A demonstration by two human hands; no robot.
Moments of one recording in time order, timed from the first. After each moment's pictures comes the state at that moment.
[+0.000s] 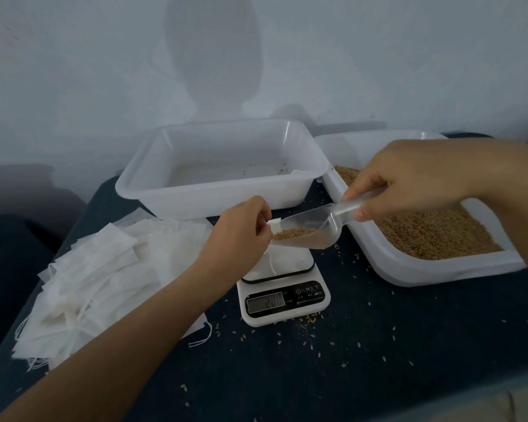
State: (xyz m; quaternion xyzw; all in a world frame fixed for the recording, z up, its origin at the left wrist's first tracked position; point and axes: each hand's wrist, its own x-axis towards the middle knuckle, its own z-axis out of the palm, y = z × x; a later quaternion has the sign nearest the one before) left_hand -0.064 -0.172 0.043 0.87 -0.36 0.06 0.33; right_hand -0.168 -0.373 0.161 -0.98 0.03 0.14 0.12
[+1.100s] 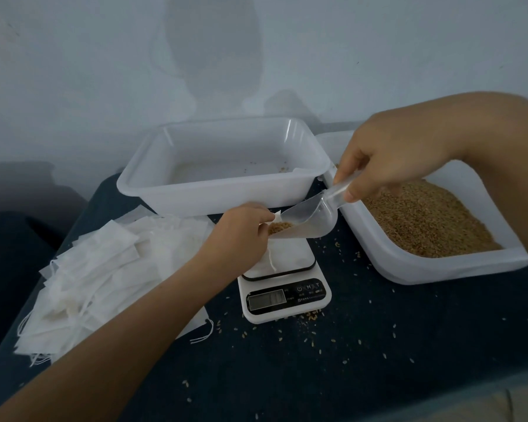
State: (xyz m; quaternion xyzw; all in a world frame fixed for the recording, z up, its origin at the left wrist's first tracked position) left_hand -0.063 -0.170 0.047 0.87 -0.40 0.05 0.27; right_hand -0.147 -0.351 0.188 -0.99 0.05 0.16 0.05
